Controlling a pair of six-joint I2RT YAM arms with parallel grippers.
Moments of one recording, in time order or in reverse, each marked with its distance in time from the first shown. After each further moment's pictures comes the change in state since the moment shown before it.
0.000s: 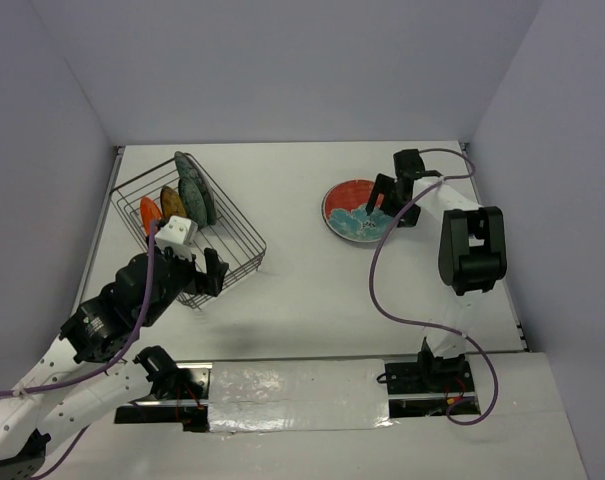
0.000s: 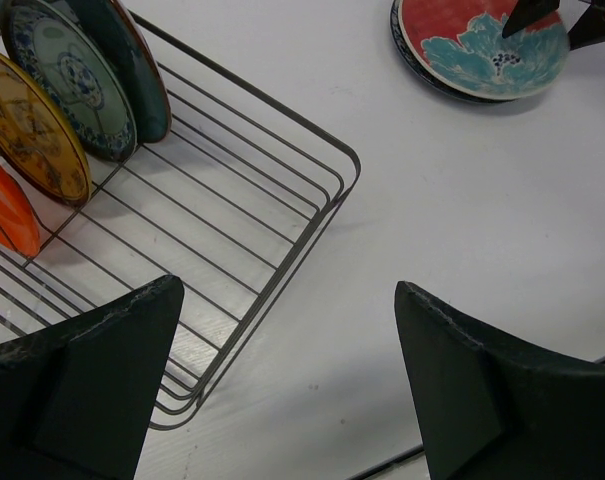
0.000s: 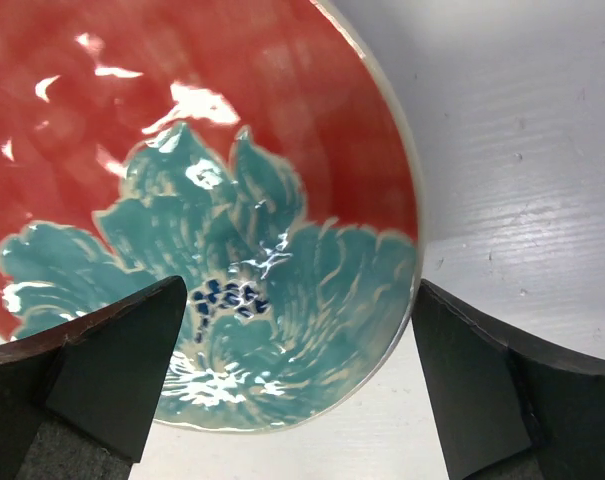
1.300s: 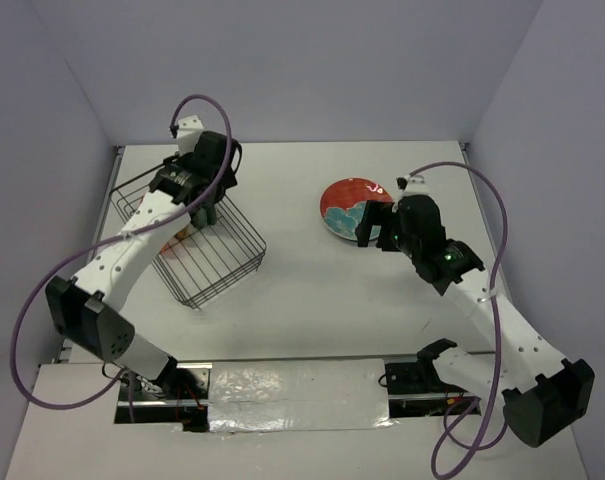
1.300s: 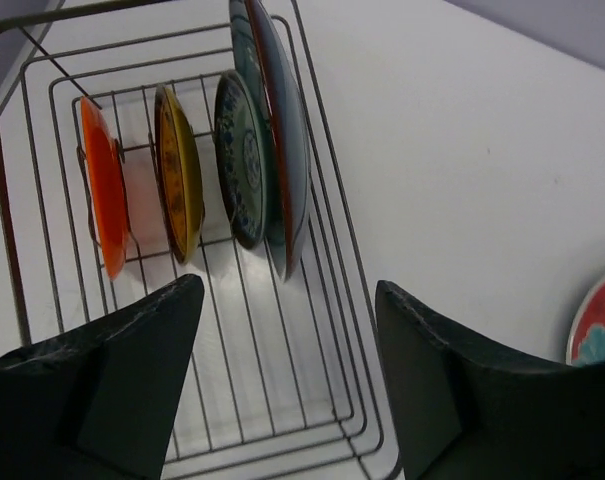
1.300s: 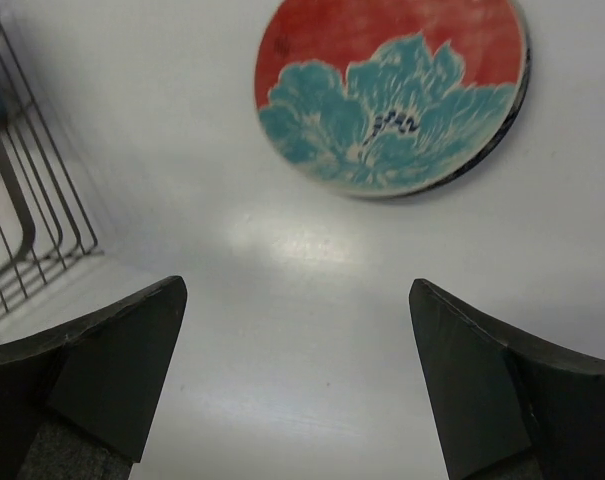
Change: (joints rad) left arm 0.258 0.896 0.696 -0.175 -0.358 -0.381; right arm 0.334 -0.906 -0.423 0.055 0.177 -0.041
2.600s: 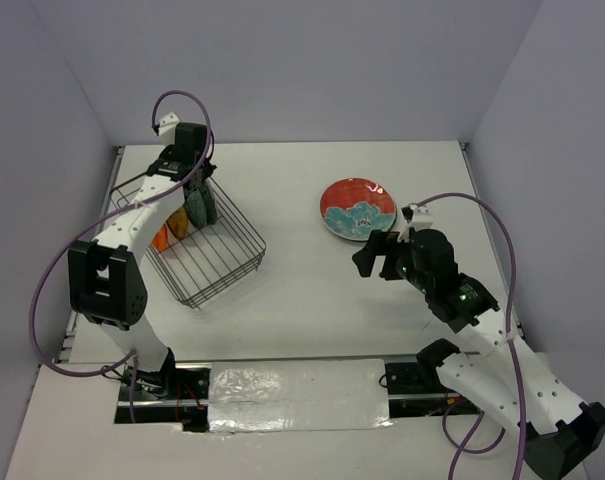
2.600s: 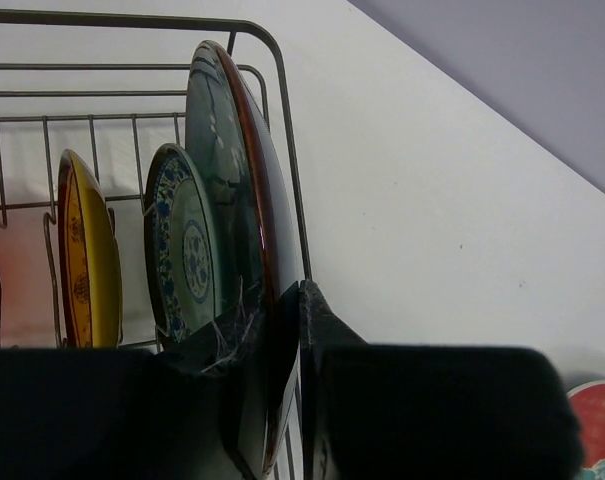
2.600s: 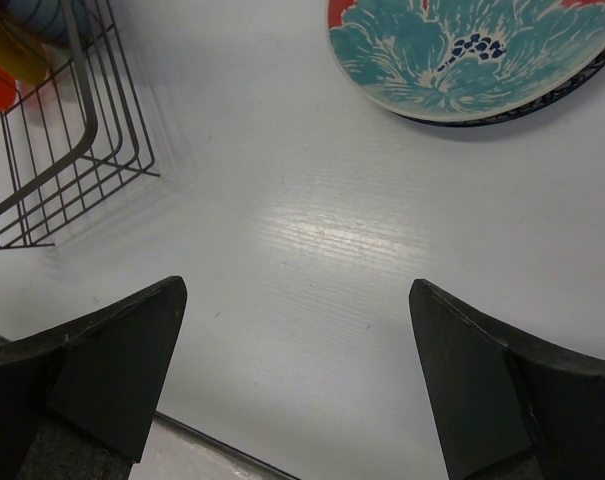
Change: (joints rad) left arm 0.284 0.241 -0.033 0.381 0.261 -0.024; right arm 0.085 -0.300 -0.253 0.008 -0.111 0.058
